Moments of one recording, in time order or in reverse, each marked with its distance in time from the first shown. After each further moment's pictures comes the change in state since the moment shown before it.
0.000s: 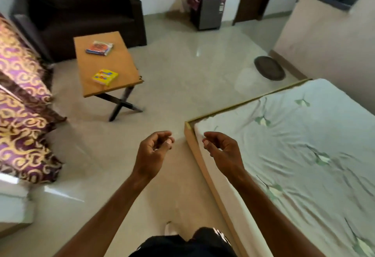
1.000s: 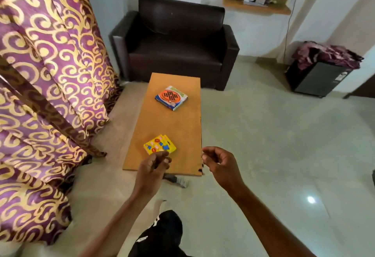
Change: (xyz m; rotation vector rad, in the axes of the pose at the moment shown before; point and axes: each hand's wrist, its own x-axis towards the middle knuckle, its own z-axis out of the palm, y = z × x) left_hand 0.662 -0.005 -0.275 -0.161 0.517 -0.127; right_hand 0.700 -0.155 0.411 -0.113 -0.478 -0.072
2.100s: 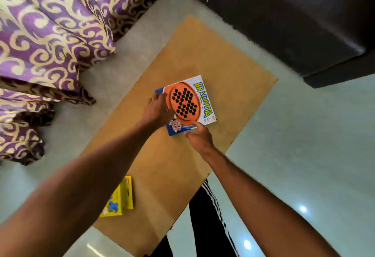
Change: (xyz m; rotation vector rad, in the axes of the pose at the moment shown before) left_hand 0.763 -0.123 0.094 0.782 0.179 -0.579; right_hand 0.760 0.146 0.188 -0.390 -0.705 0.438
